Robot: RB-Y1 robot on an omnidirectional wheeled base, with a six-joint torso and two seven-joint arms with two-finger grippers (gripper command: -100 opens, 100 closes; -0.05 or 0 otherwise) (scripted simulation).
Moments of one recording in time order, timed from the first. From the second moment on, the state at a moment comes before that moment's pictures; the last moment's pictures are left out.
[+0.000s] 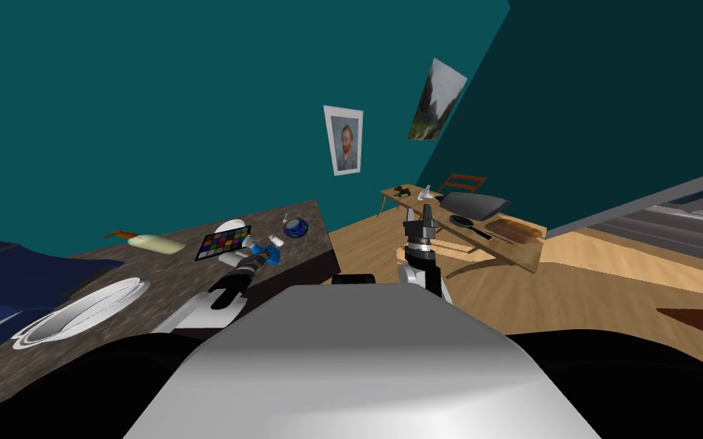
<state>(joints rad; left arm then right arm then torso) 0.81 0.73 0.27 -2.09 -0.26 0.35 -0.35 0.52 -0.04 0.04 -2.29 -0.08 -0.48 -0.15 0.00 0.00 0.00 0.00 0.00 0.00</state>
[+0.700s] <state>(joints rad) 0.88 0.87 0.42 -2.14 -0.14 0.41 -0.25 0.52 -0.04 0.04 -2.29 -0.08 -0.48 -0.15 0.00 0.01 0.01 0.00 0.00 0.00</state>
